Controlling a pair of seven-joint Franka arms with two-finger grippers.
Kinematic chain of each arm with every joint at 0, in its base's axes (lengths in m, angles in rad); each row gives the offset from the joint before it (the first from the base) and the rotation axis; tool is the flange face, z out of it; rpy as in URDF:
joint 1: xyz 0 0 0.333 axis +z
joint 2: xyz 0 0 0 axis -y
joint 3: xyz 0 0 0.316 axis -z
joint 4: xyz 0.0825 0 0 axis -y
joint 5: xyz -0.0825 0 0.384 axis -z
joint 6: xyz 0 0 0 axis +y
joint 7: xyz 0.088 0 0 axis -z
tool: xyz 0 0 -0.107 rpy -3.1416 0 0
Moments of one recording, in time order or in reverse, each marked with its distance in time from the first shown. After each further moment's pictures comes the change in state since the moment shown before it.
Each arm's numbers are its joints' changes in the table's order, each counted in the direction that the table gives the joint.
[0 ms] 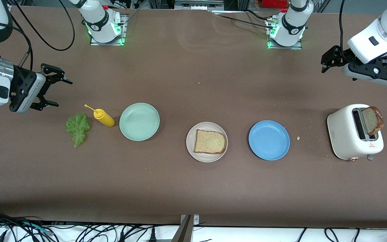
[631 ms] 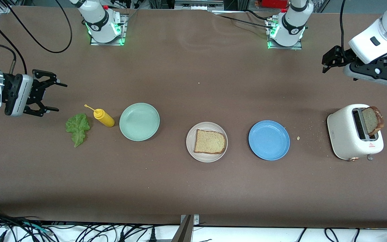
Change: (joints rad) left arm 0.002 0.000 -0.003 0.000 0.000 0.000 0.000; right arm -0.102 -0.074 0.002 -0.013 -0.137 0.031 -0.337
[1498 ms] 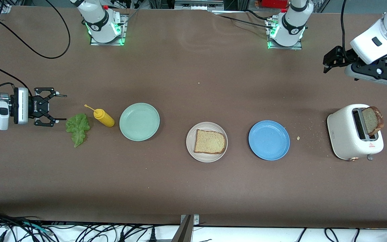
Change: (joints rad) left arm 0.004 0.000 -0.002 0.000 0.000 0.002 0.000; right arm -0.157 -0.219 0.002 -0.026 -0.143 0.033 -0.546
